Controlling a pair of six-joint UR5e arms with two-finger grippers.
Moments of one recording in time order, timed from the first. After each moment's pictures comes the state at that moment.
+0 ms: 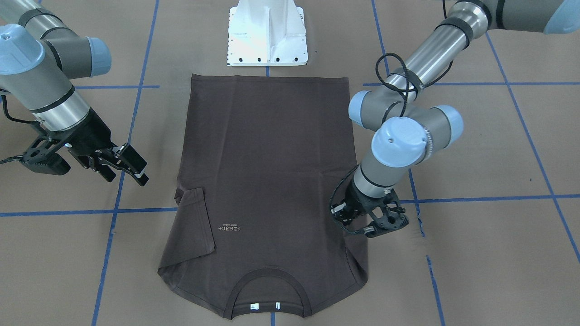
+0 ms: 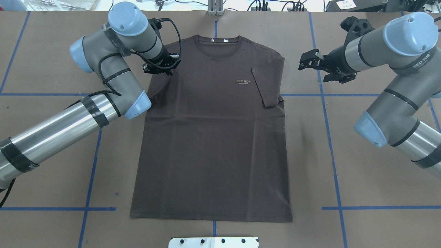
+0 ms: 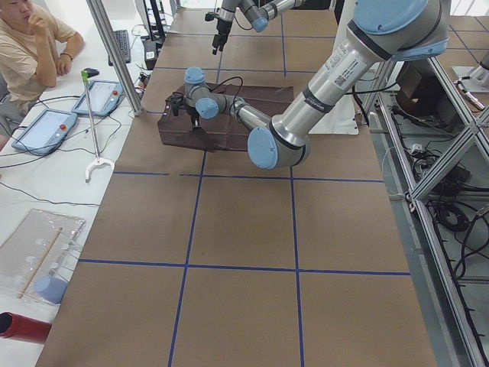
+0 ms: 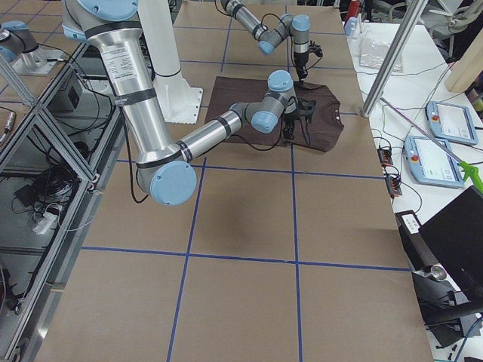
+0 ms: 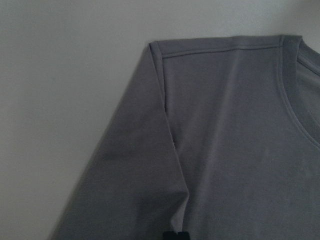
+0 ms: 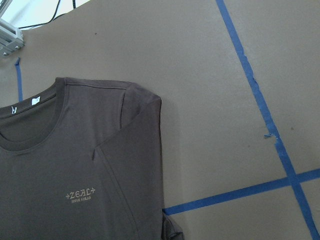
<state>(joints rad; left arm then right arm) -0.79 -2.41 -1.13 -2.03 -2.00 -1.34 0.90 -1.24 1.74 -1.08 2.02 1.38</state>
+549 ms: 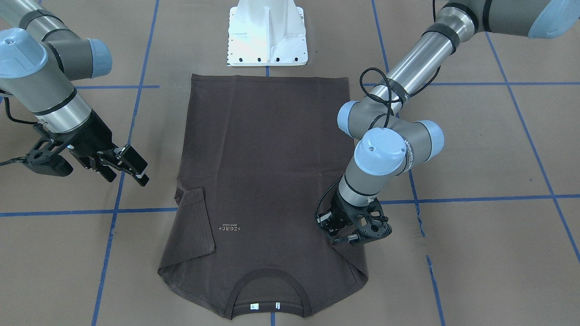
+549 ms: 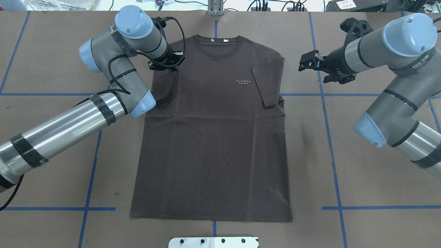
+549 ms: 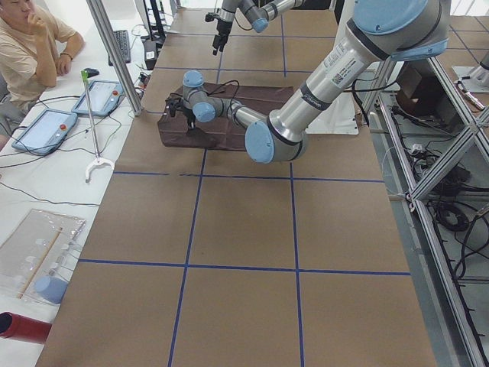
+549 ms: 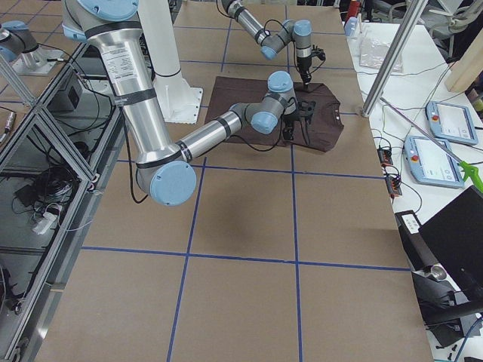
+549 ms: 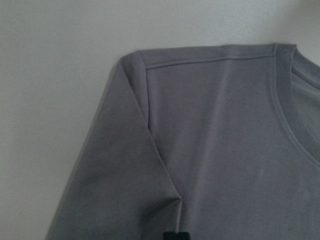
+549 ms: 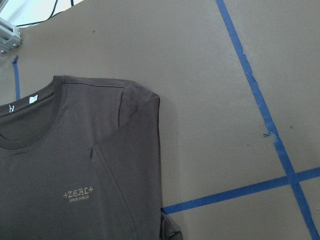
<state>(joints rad) -0.79 -2.45 -1.04 -2.14 -1.97 -1.34 0.90 -1.24 1.73 -1.08 2.02 1.38</state>
